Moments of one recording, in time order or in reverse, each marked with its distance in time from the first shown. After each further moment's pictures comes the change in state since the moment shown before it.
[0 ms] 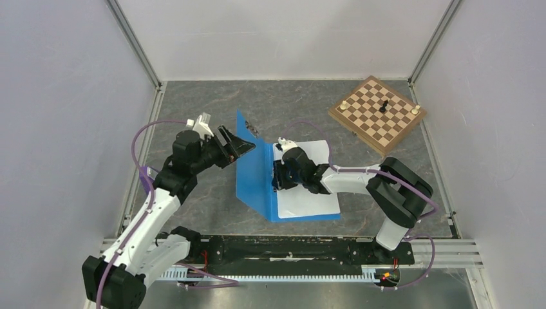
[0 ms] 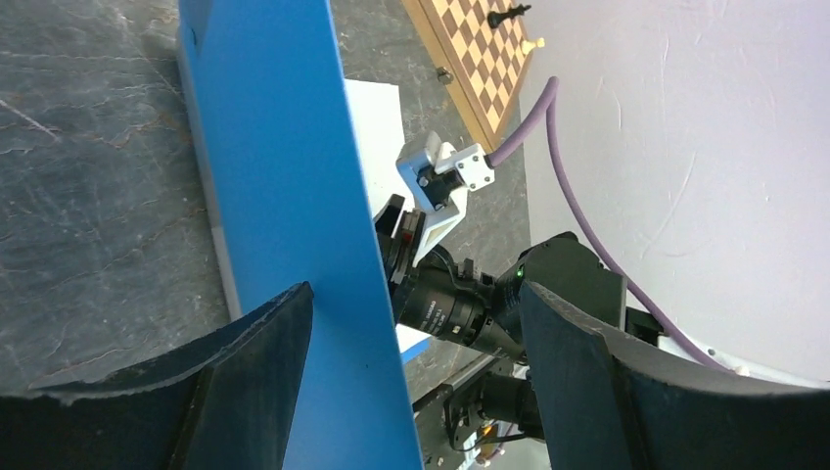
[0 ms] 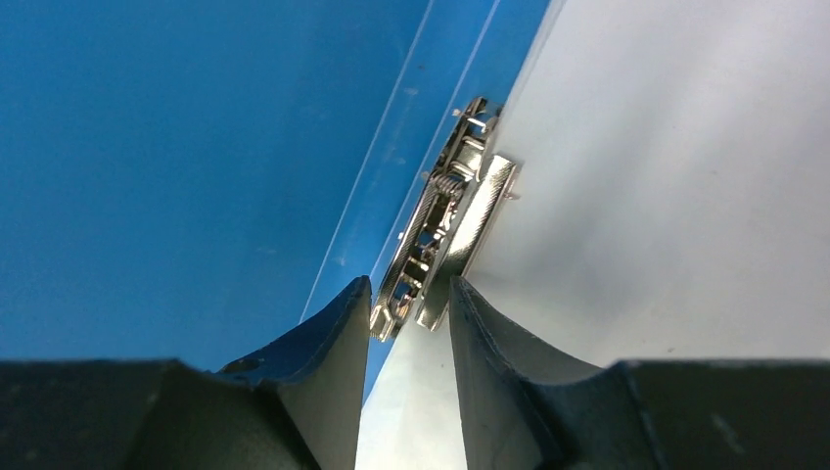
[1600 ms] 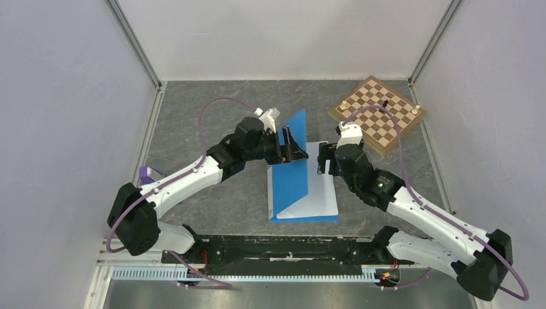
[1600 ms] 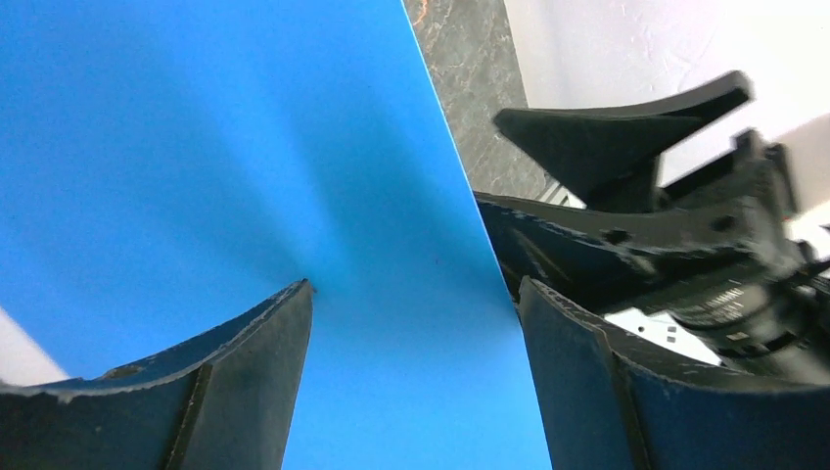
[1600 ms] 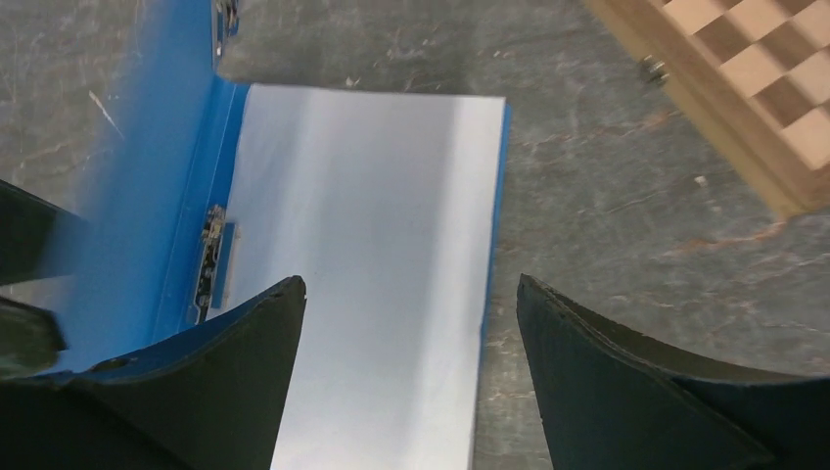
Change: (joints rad) left arm -0.410 0.483 0.279 0.117 -0.030 0.077; right arm -0.098 -0.730 -0.083 -0.459 0.466 -0.080
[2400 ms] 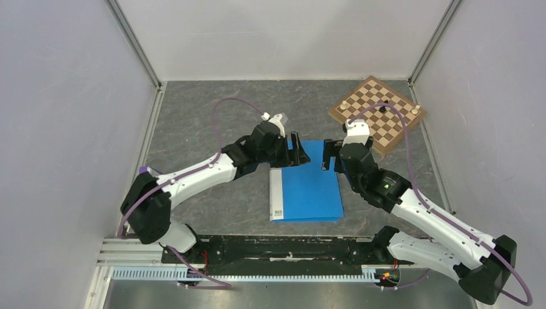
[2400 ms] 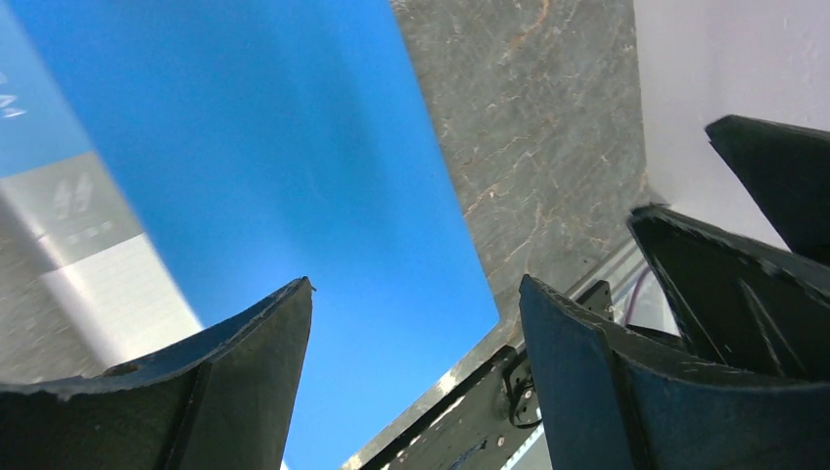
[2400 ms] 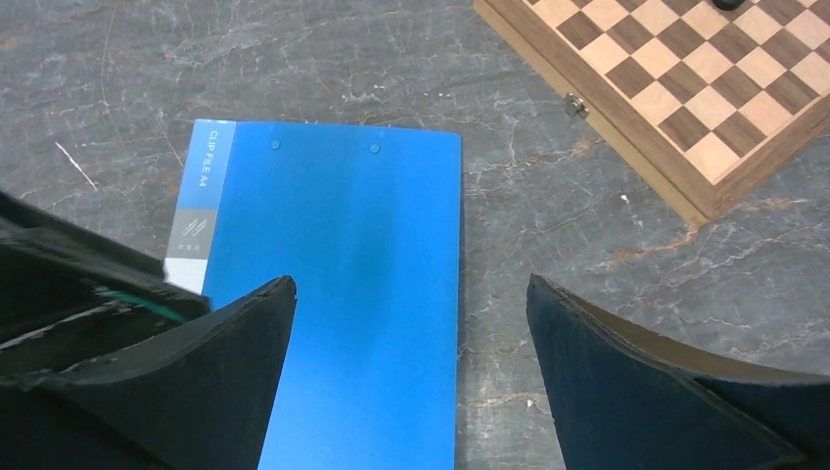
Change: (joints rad) left arm -0.083 0.172 0.089 -0.065 -0.196 0.022; right arm 0.000 -0.073 0.051 -0.069 0.131 -0.043
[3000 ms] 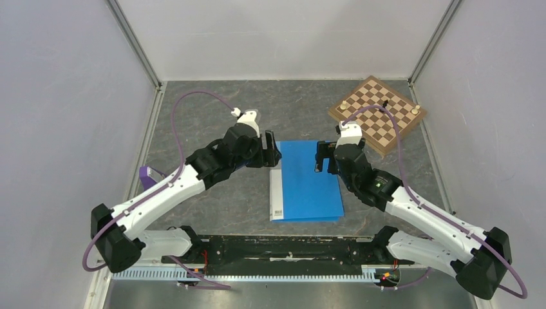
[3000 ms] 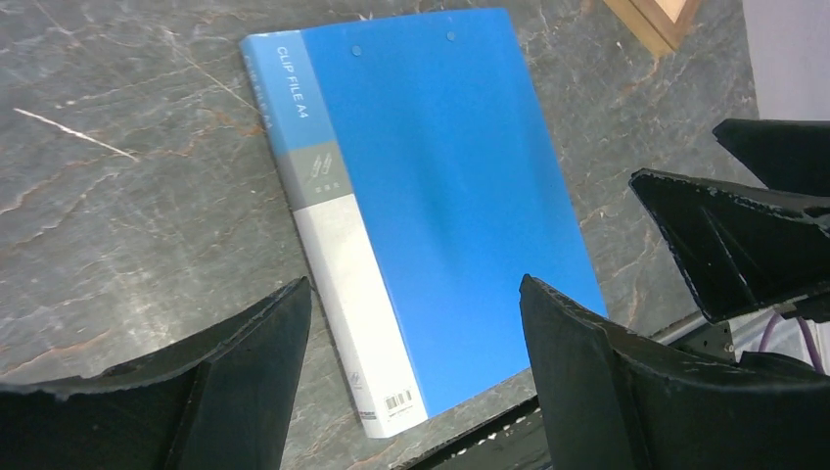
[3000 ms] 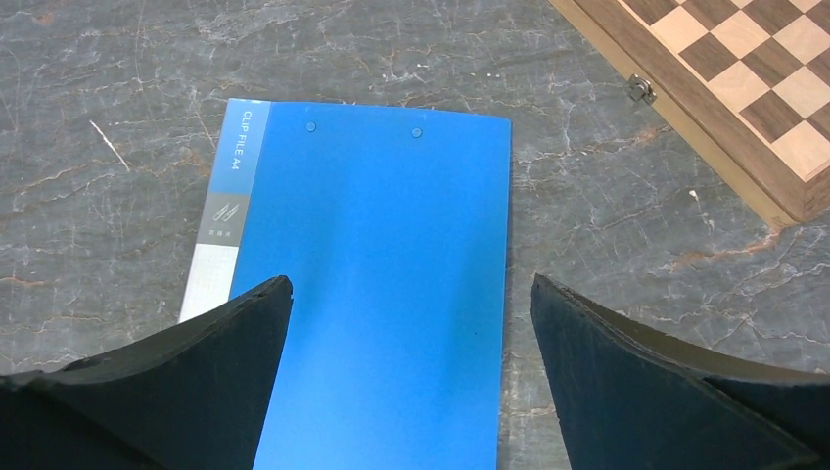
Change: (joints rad) left arm 0.008 -0.314 -0.001 -0.345 -0.298 0.159; right arm 0.000 0.060 -0.054 0.102 -0.076 0.031
